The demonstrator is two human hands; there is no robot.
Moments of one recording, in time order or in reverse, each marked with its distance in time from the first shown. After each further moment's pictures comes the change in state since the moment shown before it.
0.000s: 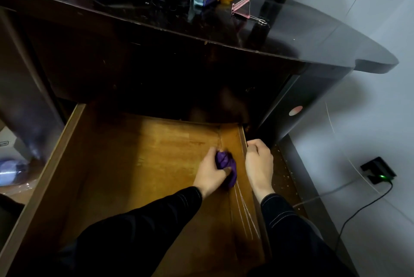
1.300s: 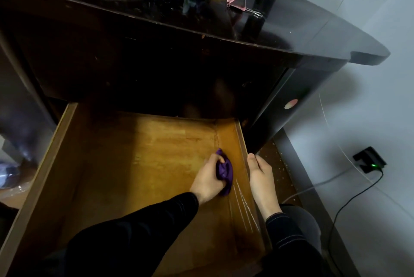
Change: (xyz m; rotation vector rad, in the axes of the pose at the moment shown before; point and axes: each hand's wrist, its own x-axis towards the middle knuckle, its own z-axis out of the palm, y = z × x) left_hand -0.019 -0.008 -0.004 0.214 -0.140 0.063; right_hand -0.039 0.026 -0.015 0.215 -0.117 0.134
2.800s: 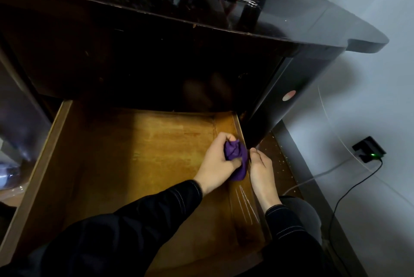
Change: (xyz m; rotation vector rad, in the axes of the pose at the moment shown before) left_hand -0.007 0.050 -0.002 -0.240 -0.001 0.103; right_hand -0.001 -0.003 0.001 0.037 0.046 0.090
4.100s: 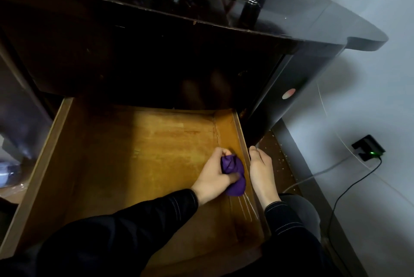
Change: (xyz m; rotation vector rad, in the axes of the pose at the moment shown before) left_hand -0.021 -0.024 0.002 -0.065 -0.061 -0.144; right_hand -0.002 -0.001 0.001 0.026 0.001 0.037
